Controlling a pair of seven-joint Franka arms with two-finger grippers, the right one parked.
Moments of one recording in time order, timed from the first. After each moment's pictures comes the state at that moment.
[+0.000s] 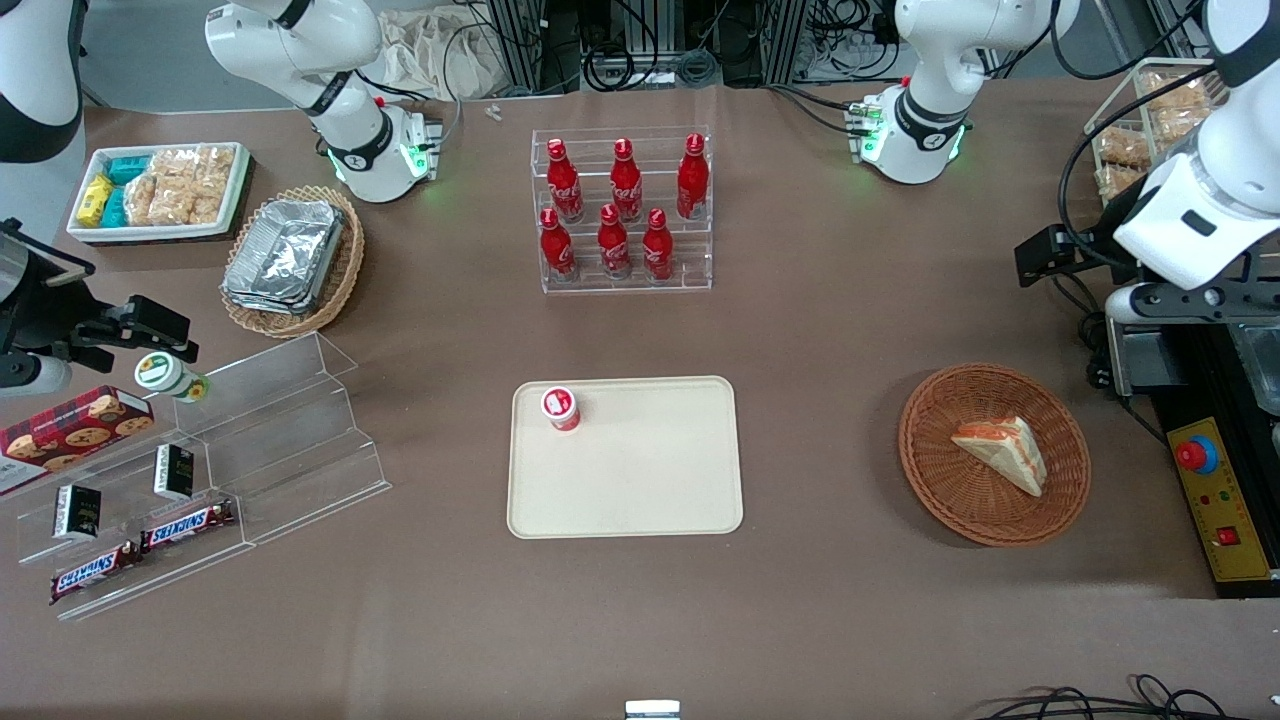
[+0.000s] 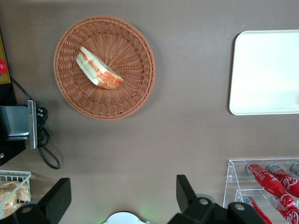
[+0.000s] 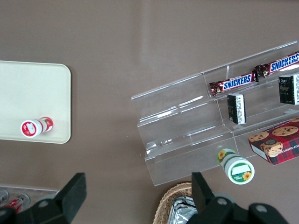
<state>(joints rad) -0.11 0.06 -0.04 -1.45 -0.03 1.43 -0.14</state>
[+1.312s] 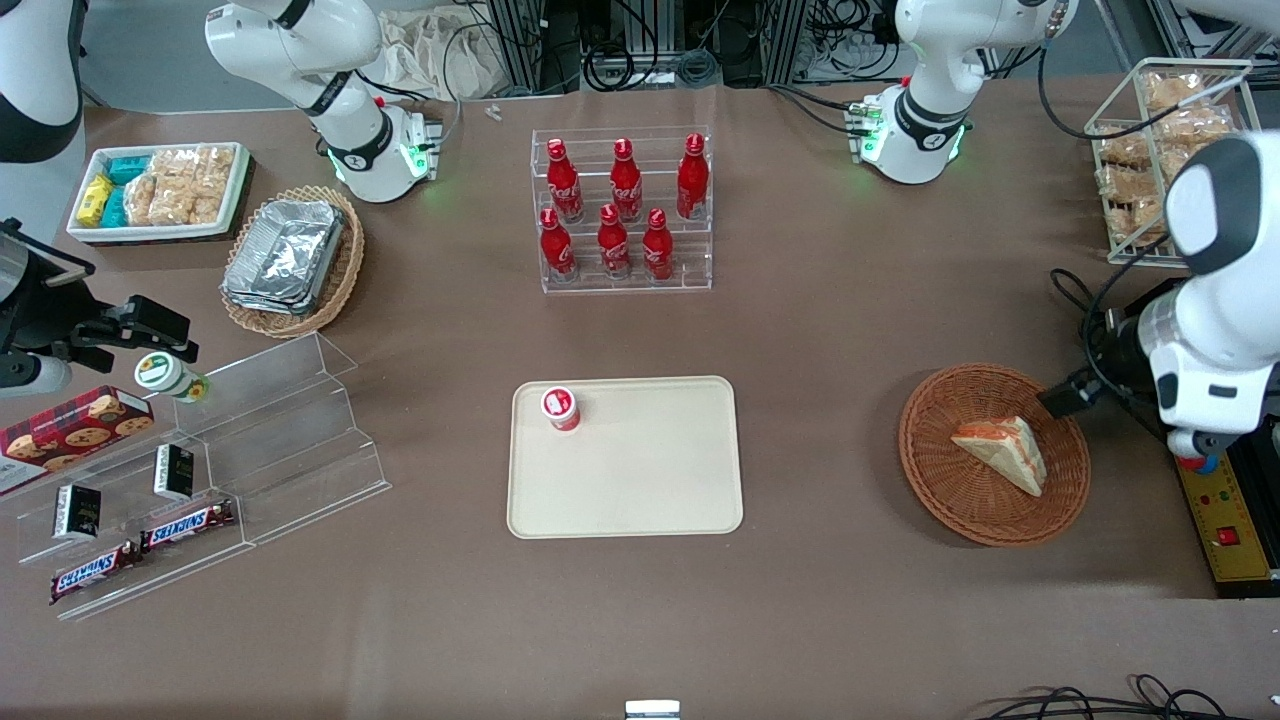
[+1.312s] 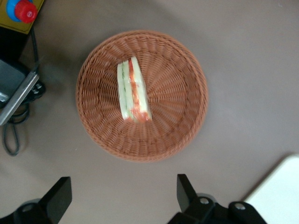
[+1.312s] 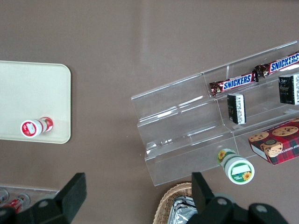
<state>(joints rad) 0.01 0.21 -0.01 -1.70 0.01 1.85 -0.66</state>
